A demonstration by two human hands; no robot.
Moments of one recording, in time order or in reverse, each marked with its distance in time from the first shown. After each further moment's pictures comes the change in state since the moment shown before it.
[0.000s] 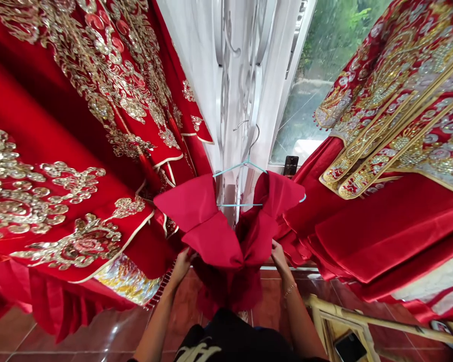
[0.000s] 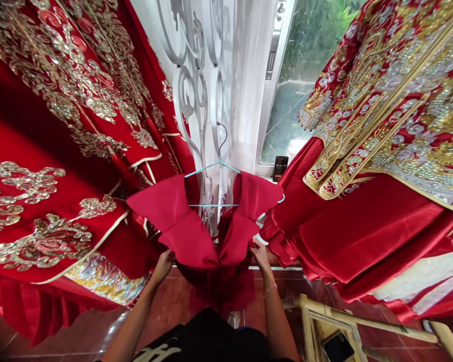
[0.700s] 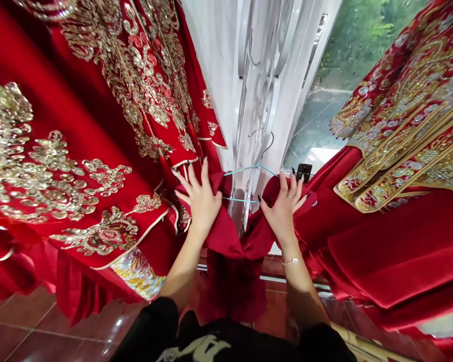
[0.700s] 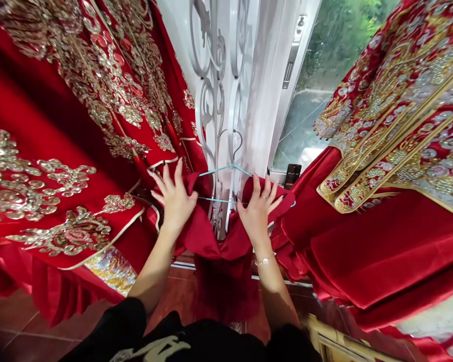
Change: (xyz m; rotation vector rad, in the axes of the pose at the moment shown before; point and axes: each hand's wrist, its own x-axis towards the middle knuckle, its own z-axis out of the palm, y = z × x) left_hand 0.055 0.271 -0.033 0.429 0.581 0.263; right_hand 0.015 -0.233 0.086 -0.808 0.332 -0.722
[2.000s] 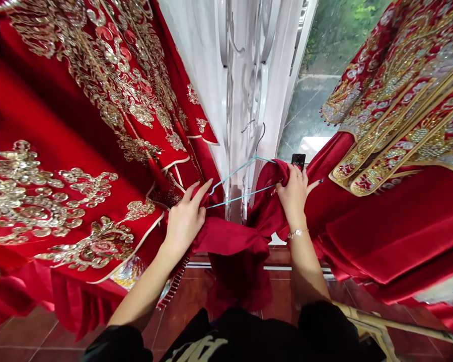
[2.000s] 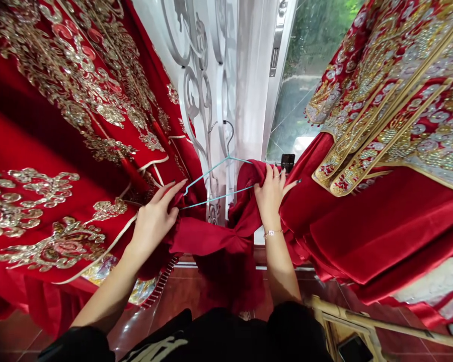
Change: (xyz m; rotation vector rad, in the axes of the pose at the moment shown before) left_hand -0.018 -0.030 -0.052 0.266 -0.244 0.301; right_hand 0.038 0.047 0.008 -0.139 -0.013 0.182
